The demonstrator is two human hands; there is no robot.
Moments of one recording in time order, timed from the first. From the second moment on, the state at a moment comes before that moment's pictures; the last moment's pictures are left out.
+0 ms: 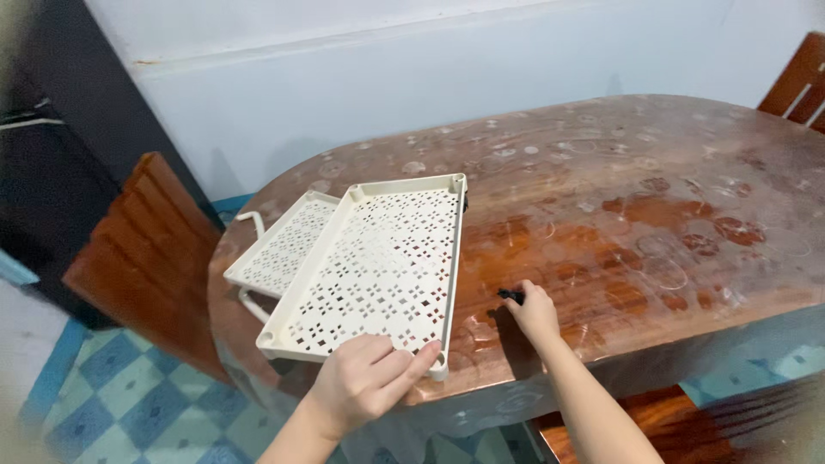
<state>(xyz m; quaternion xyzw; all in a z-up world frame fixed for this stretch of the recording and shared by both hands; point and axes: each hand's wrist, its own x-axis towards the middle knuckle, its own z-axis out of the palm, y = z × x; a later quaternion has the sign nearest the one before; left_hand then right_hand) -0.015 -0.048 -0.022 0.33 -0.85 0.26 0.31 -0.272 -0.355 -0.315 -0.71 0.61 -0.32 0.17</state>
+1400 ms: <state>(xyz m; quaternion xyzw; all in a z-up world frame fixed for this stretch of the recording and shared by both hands) 0.058 -0.381 -0.154 0.43 -0.72 -0.03 0.54 -0.363 -0.372 -0.148 -0.48 0.45 -0.69 0.31</state>
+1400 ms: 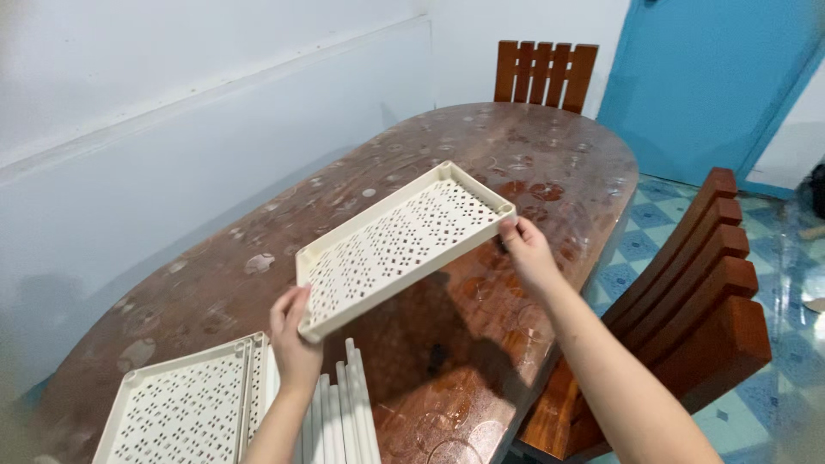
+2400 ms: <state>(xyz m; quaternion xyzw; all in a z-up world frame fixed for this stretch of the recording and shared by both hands) -0.106 -0.408 -0.132 0.14 -0.85 -0.14 0.48 -0.228 -0.302 -0.119 -0.63 0.60 -0.49 0.04</state>
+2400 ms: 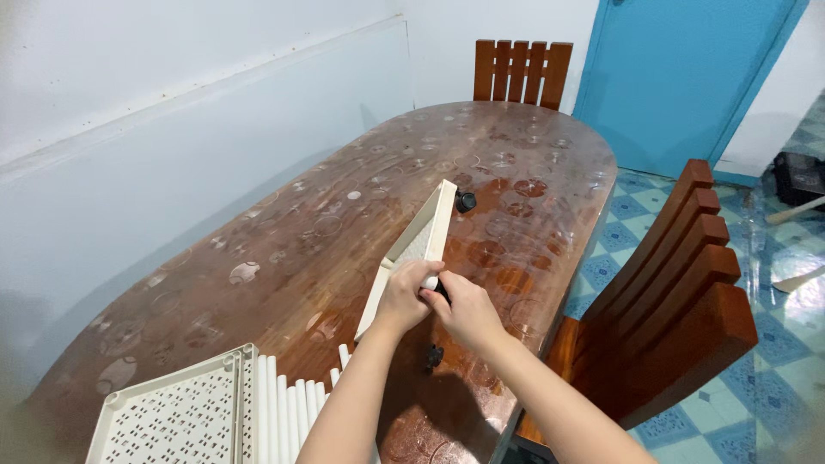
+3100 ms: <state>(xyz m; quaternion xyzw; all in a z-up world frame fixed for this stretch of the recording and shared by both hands) -0.074 -0.397 -0.121 0.11 -0.92 -0.09 0.36 -0.265 -0.307 -0.138 -0.55 0.47 -0.40 0.57</state>
